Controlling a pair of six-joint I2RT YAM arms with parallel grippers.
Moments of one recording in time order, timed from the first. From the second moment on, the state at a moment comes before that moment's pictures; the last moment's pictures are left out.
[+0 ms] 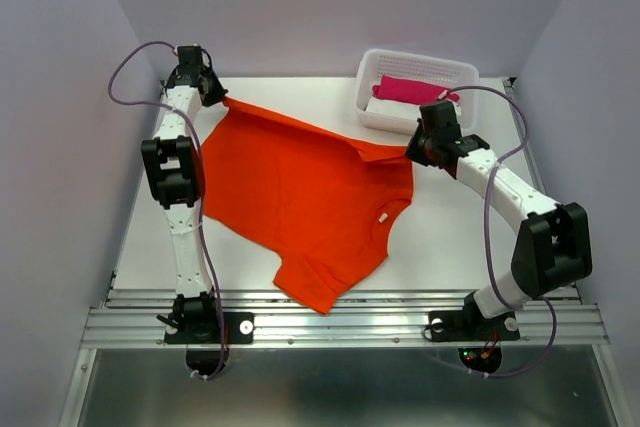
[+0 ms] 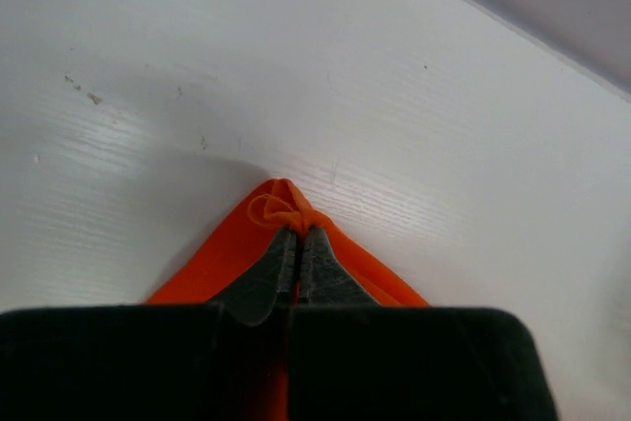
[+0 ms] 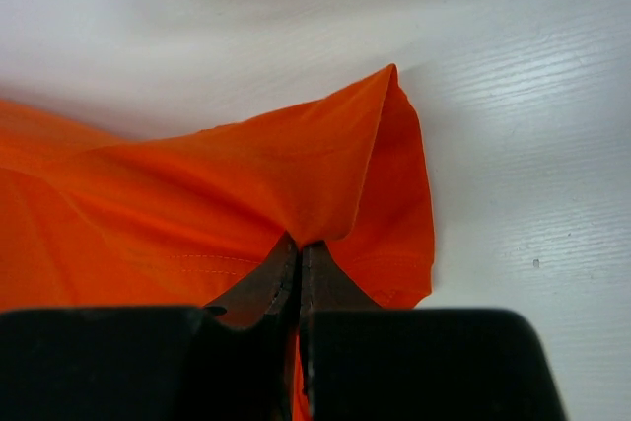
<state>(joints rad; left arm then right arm) 0.08 2.41 2.21 -0.53 0.11 -0.43 0.32 1.54 1.17 -0.42 0.18 0.64</state>
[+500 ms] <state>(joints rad) 0.02 2.48 2.34 -0.51 0.12 -0.47 0.32 1.55 1.19 -0.44 0.28 0.68</state>
